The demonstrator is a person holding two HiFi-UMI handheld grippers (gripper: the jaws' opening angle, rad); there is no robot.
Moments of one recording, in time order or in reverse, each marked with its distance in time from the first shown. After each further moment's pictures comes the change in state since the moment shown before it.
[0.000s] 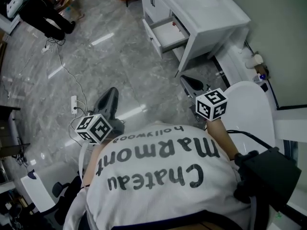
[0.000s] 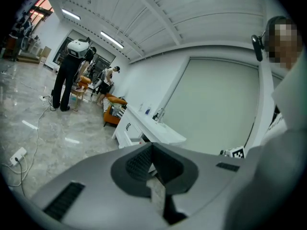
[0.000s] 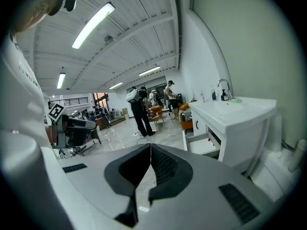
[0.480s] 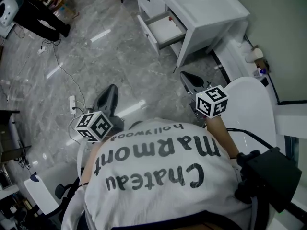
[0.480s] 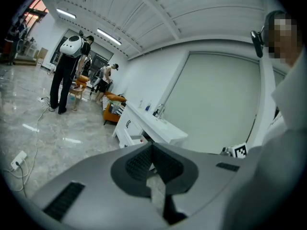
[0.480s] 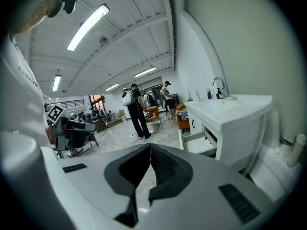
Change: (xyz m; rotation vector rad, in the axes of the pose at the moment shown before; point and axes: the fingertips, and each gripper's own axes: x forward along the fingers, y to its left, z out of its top) left arm 0.027 0.002 -0.006 0.035 0.038 0.009; right arm 0.005 -0.021 -0.006 0.034 -0.017 -0.034
